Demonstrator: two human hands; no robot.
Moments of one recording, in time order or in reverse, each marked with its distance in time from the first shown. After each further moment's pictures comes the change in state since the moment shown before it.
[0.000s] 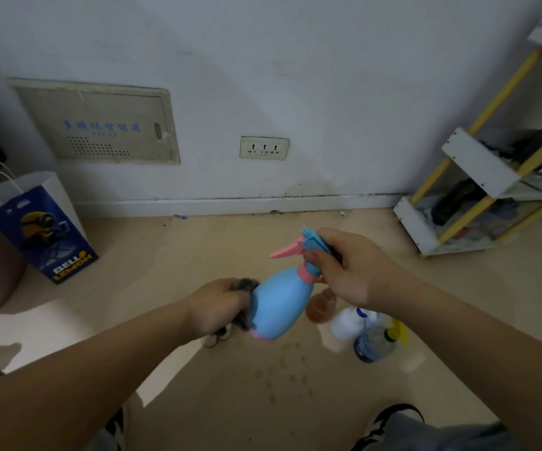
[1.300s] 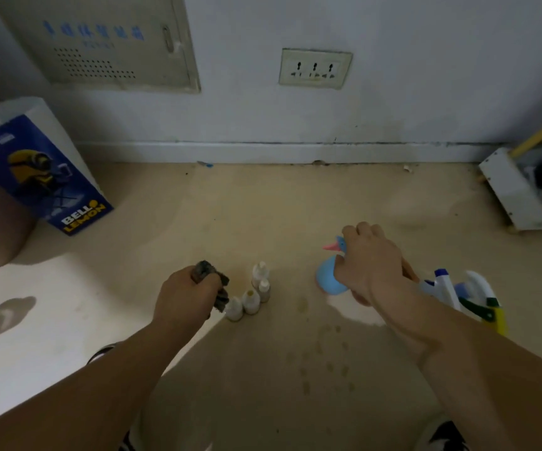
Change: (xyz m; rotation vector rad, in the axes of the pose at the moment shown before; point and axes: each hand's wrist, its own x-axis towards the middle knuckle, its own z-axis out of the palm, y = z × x) left_hand 0.109 -0.153 -0.015 -0.200 0.615 -0.157; right_hand 0.111 0.177 0.147 -0.794 -0.015 0.248
